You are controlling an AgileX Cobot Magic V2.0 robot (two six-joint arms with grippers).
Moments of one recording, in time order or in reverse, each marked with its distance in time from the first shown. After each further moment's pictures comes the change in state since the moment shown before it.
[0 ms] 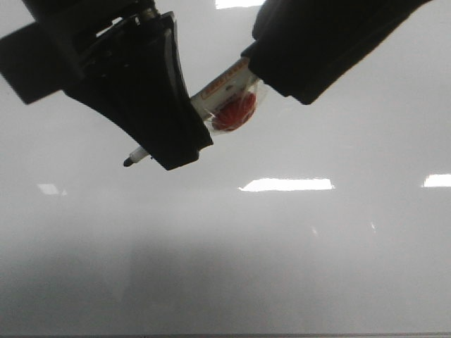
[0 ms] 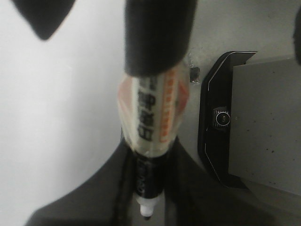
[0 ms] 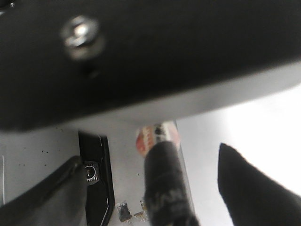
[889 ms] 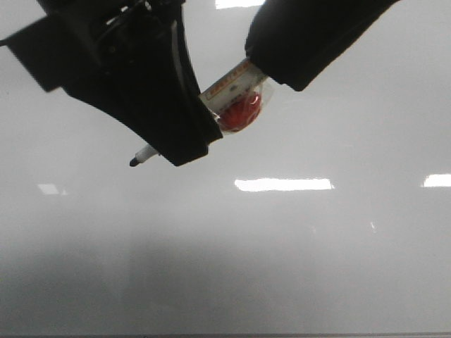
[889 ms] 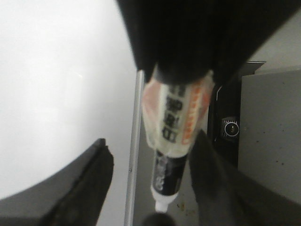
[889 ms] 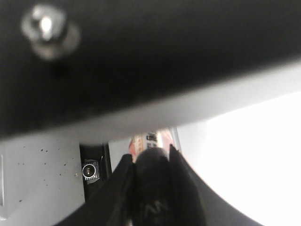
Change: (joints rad) left arm 0.009 -0.018 -0.004 0.000 -0.036 -0.010; right arm 0.000 0.011 -0.005 -0.002 0.007 0.003
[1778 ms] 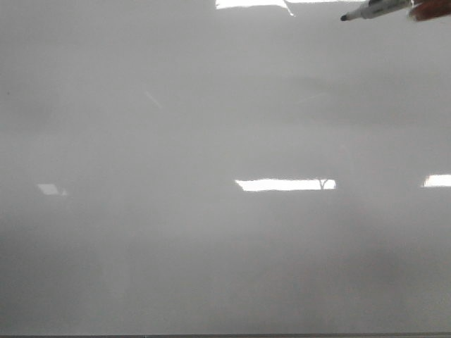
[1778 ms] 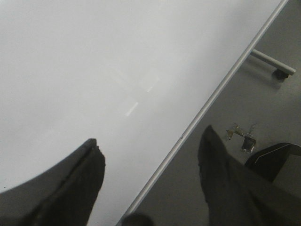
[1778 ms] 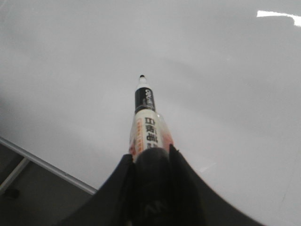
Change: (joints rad) left arm 0.378 -0.469 0.141 0.000 0.049 -0.220; right arm -0.332 -0.447 0.369 -0.143 -0.419 0.646
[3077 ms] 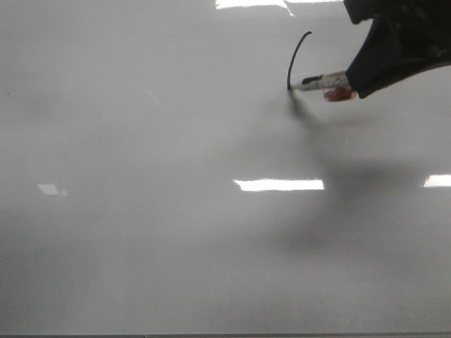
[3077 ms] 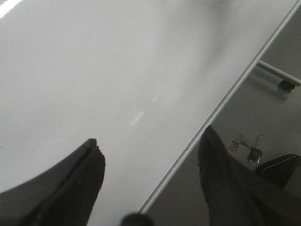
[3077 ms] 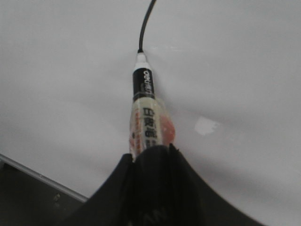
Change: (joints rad) left arm 0.000 0.000 0.001 -0.002 -0.036 0.000; right arm -0.011 0.469 -0.135 0.038 -0.096 -0.014
